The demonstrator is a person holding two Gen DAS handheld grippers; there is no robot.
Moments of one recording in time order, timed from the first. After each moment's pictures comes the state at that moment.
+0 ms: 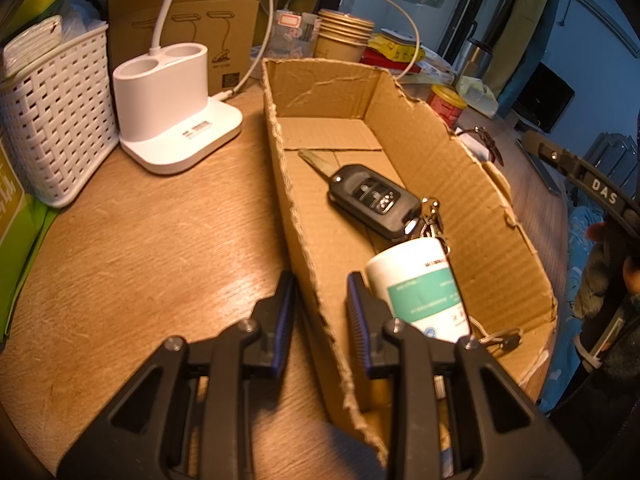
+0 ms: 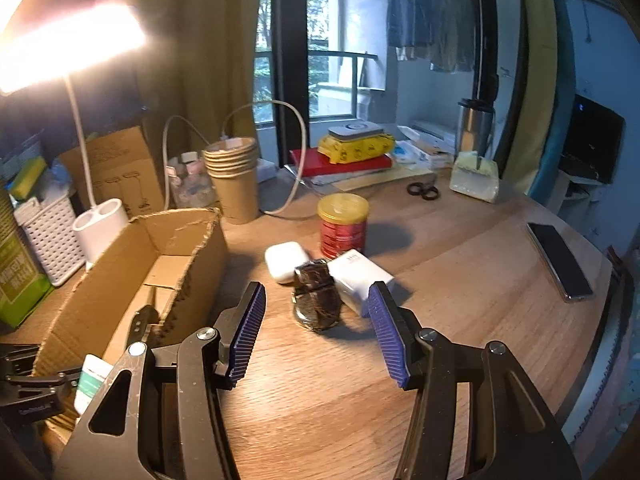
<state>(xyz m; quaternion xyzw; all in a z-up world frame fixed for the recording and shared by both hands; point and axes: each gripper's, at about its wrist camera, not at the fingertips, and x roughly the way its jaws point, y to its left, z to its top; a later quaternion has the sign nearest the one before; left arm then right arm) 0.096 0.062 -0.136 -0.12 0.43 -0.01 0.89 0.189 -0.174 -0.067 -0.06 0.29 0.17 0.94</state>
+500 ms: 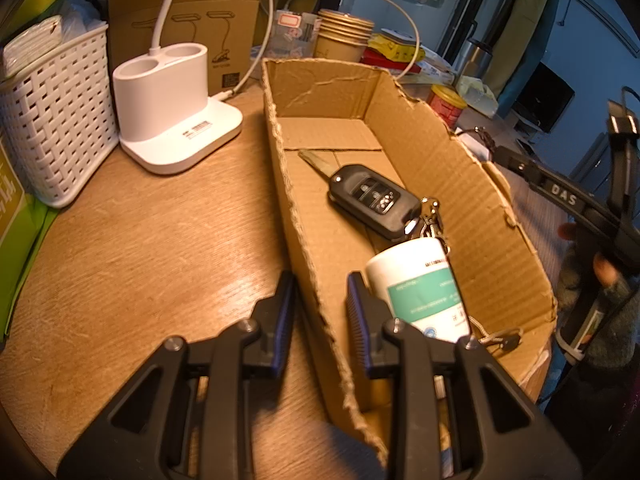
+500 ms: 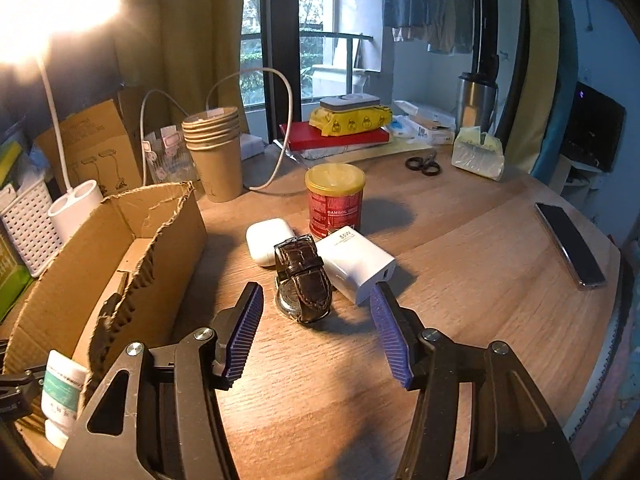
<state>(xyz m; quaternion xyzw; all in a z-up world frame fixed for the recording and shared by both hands) 0.096 0.062 -0.136 -0.12 0.43 -0.01 0.89 0.216 -0.169 -0.097 -0.06 0.32 0.16 0.93</state>
